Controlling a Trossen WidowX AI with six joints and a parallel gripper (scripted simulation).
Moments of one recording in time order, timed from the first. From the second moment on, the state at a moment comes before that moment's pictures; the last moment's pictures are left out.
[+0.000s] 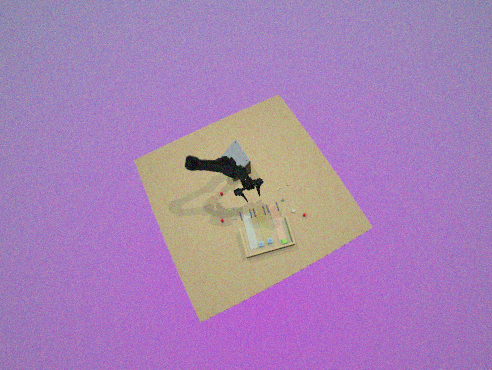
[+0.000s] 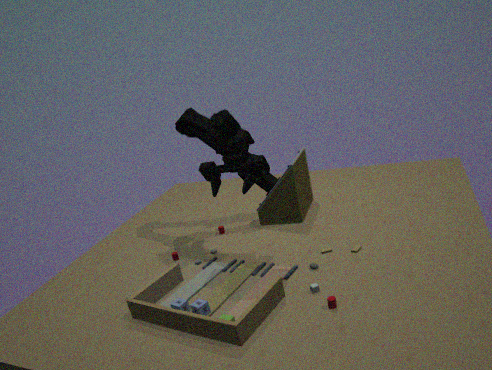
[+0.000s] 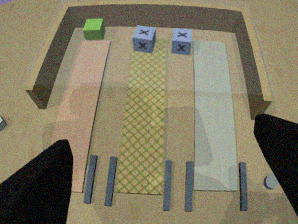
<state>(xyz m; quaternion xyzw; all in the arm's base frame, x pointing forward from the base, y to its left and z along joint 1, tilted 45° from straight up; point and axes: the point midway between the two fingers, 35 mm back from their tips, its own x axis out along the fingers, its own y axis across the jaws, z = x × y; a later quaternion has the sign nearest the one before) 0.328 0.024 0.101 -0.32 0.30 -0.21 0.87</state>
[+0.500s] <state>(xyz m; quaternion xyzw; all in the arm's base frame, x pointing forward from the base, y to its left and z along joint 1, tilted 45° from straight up) 0.367 0.005 0.073 -0.27 0.43 -0.25 0.83</state>
